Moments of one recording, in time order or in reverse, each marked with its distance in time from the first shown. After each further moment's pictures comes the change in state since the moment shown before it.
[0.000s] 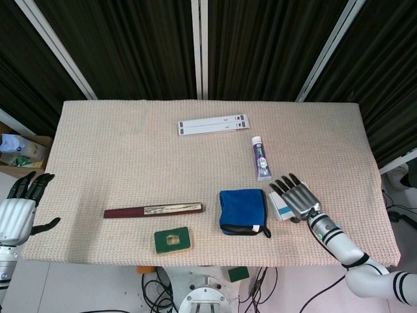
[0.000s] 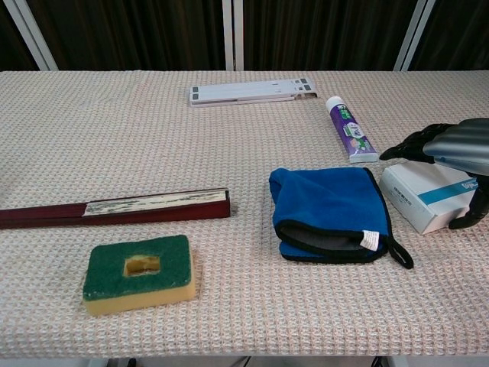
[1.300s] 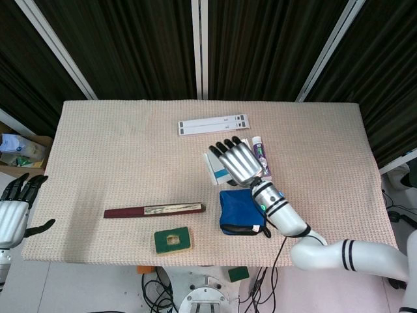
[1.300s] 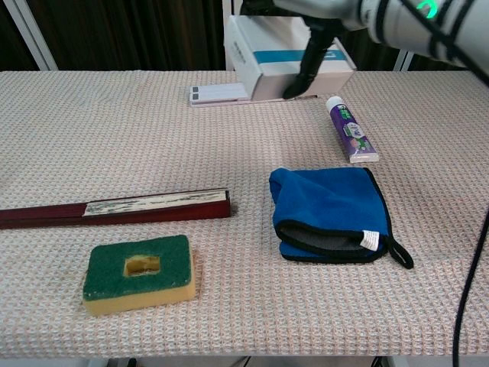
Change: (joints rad) left arm 0.019 0.006 0.006 0.030 0.002 0.017 -0.042; right arm 0.358 -0.202 0.315 -0.109 0.319 0.126 -0.300
